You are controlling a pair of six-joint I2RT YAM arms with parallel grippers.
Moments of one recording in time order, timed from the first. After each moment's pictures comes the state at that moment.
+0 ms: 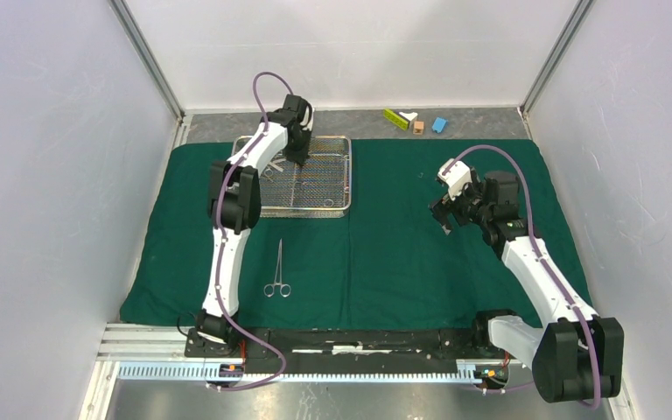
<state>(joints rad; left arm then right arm) -0.29 2.43 2.11 -0.76 0.00 -0.08 0.08 1.07 0.67 -0.21 -0.38 -0.55</state>
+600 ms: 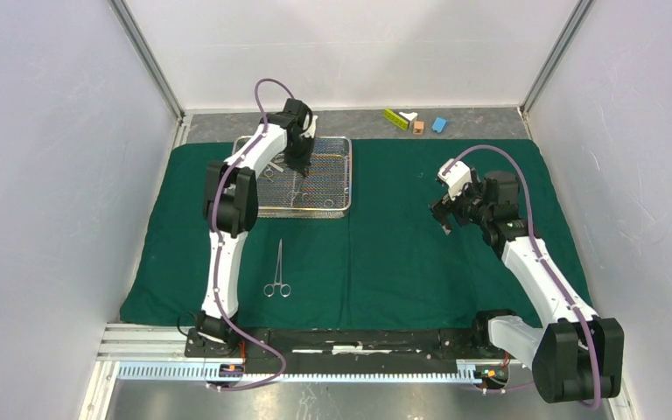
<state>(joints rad) -0.30 2.37 2.05 -0.84 0.09 -0.08 0.08 1.06 0.67 -0.21 -0.38 -0.55</state>
